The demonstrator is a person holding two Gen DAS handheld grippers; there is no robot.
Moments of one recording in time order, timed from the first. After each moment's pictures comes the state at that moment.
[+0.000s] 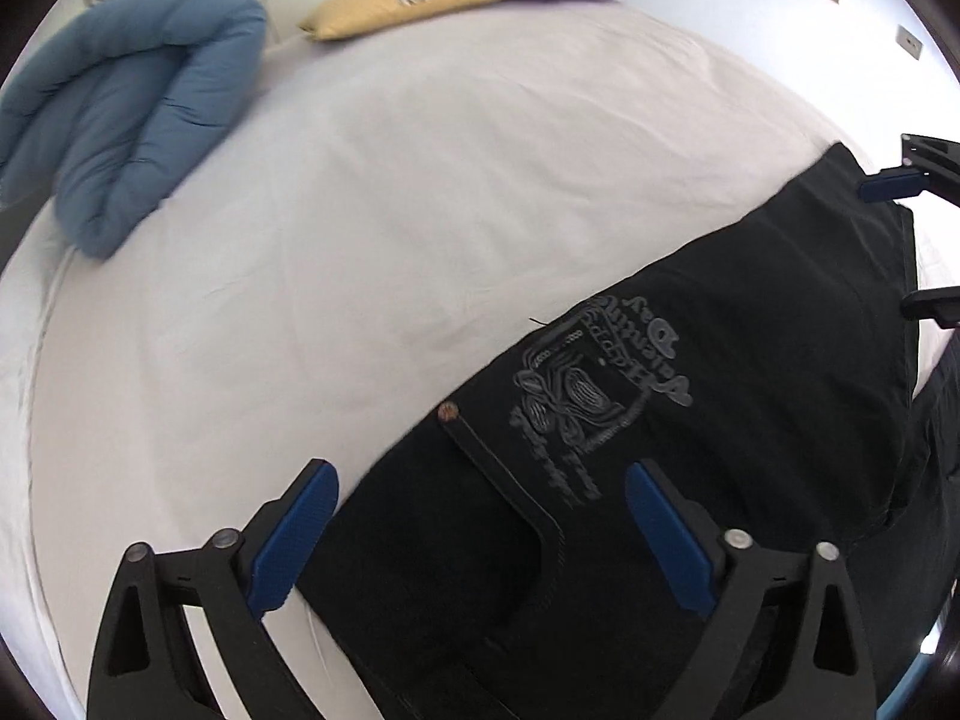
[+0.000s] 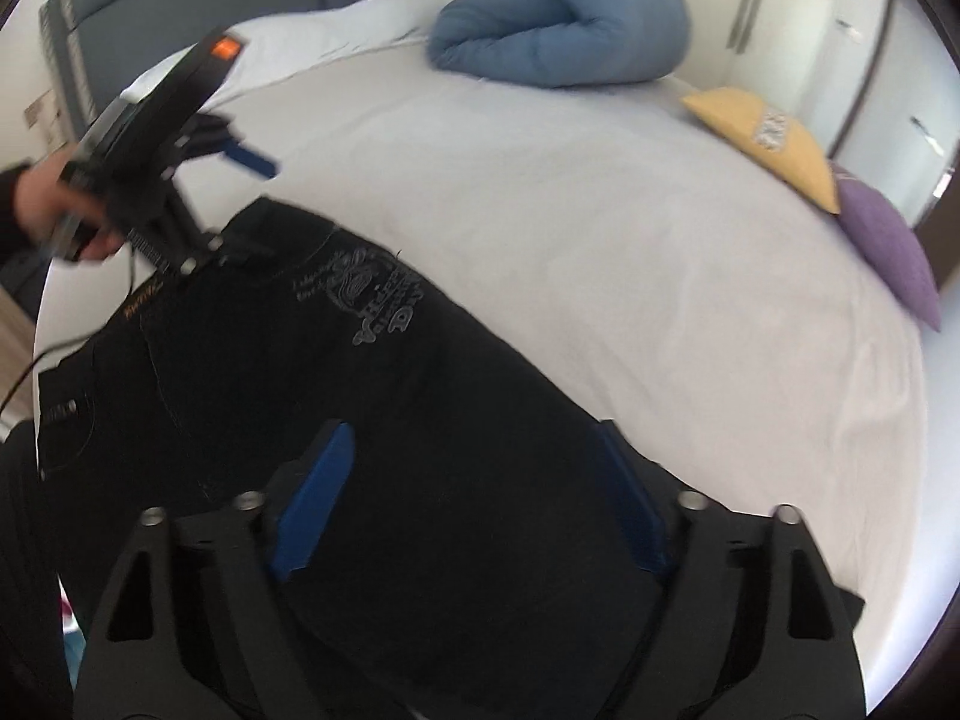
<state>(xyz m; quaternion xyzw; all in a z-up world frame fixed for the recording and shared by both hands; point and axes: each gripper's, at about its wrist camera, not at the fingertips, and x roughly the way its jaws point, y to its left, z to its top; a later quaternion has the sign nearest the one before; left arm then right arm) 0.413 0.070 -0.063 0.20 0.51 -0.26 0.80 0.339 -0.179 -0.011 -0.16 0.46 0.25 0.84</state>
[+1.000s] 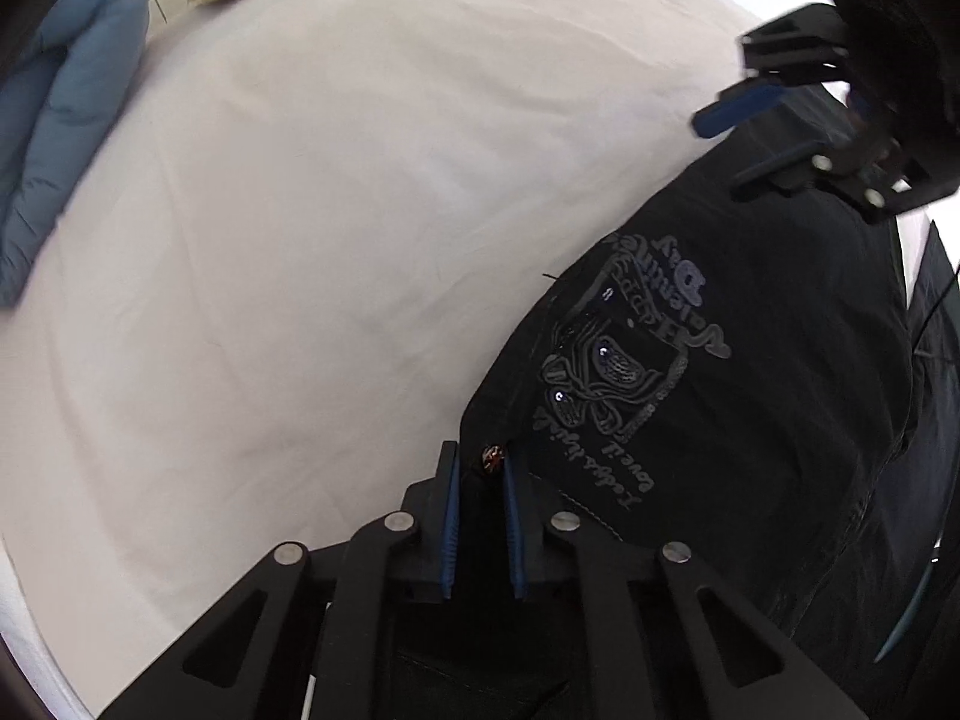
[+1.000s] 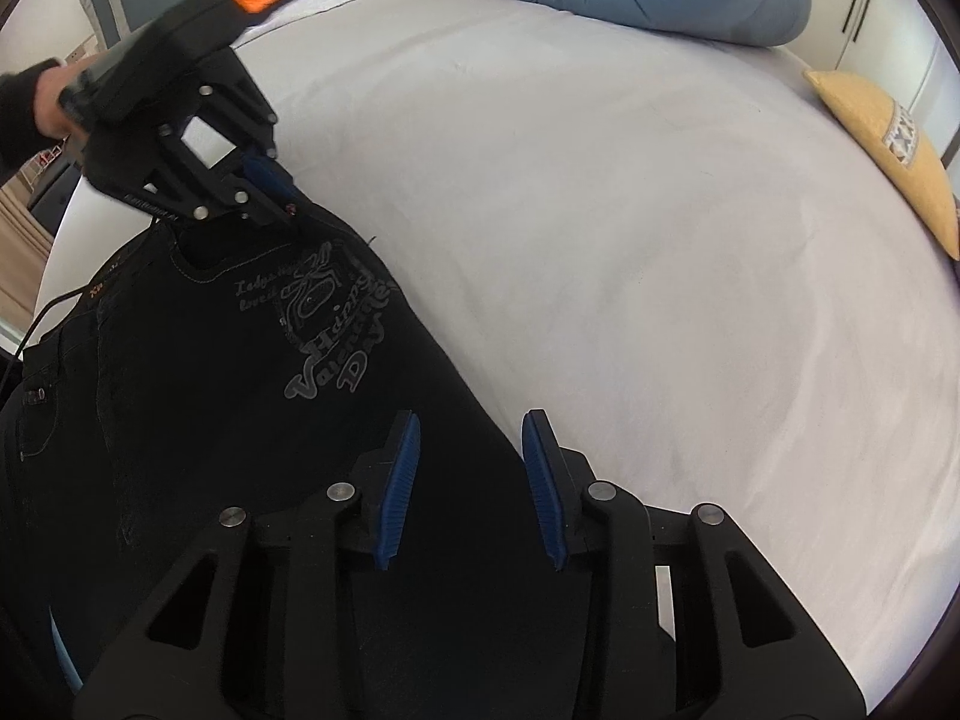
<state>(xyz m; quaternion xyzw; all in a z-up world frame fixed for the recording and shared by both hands) 0.500 0.069 -0.098 0.25 0.55 -0.33 0.72 0.442 -0.147 -0.060 -0.18 0.50 0.33 0.78</state>
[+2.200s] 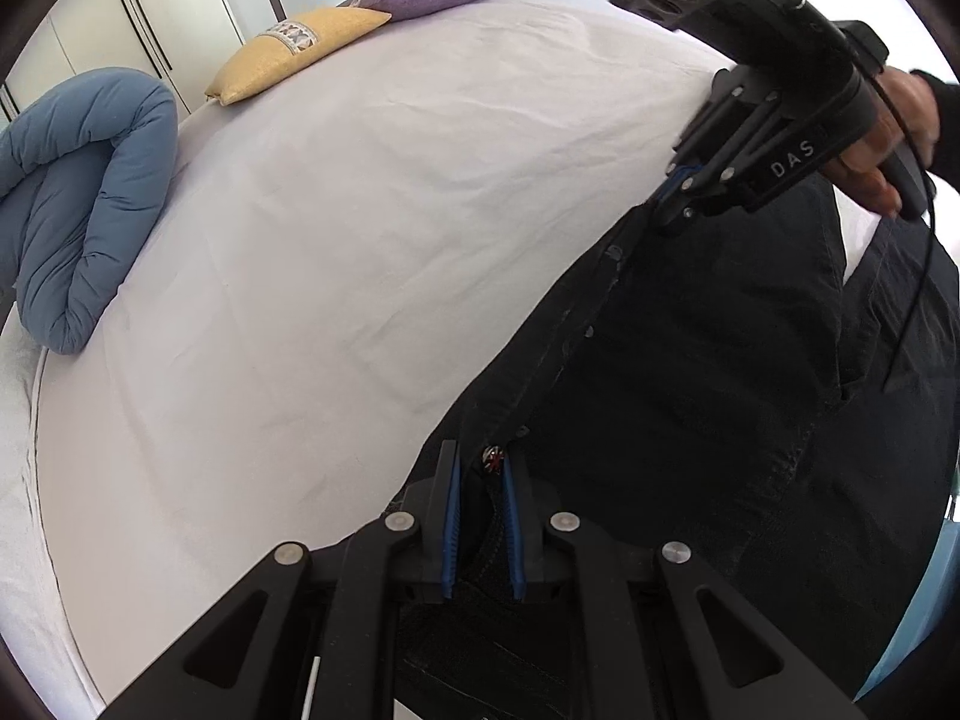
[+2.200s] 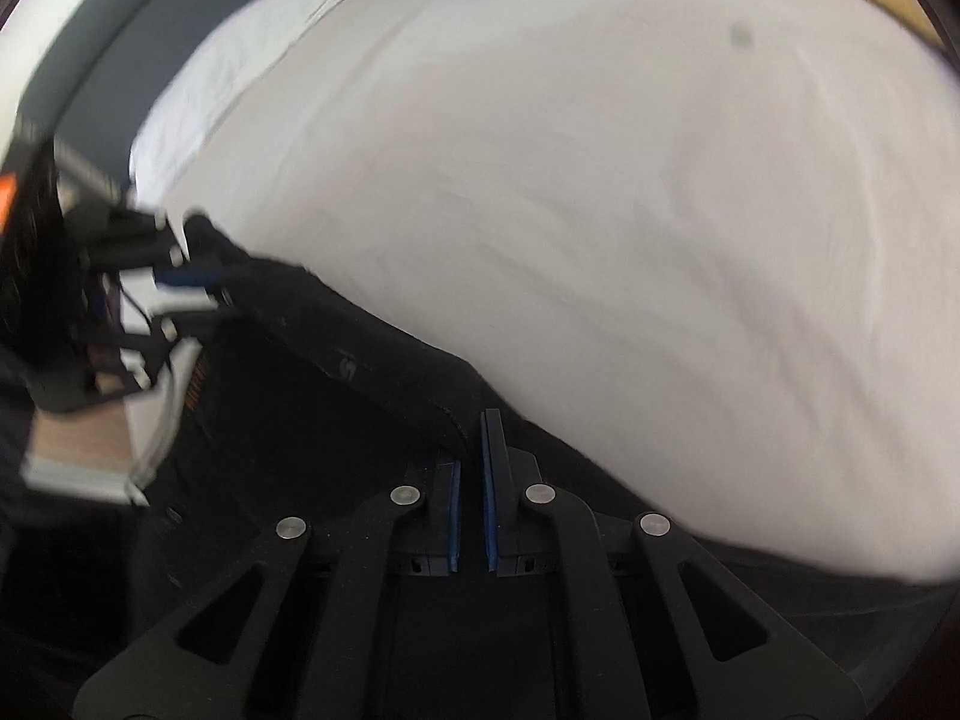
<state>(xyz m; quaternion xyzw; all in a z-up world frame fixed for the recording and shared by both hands) 0.369 0.069 -0.044 0.28 0.46 -0.33 0.78 0.453 -0.135 -0.057 0.07 0.60 0.28 0.75</state>
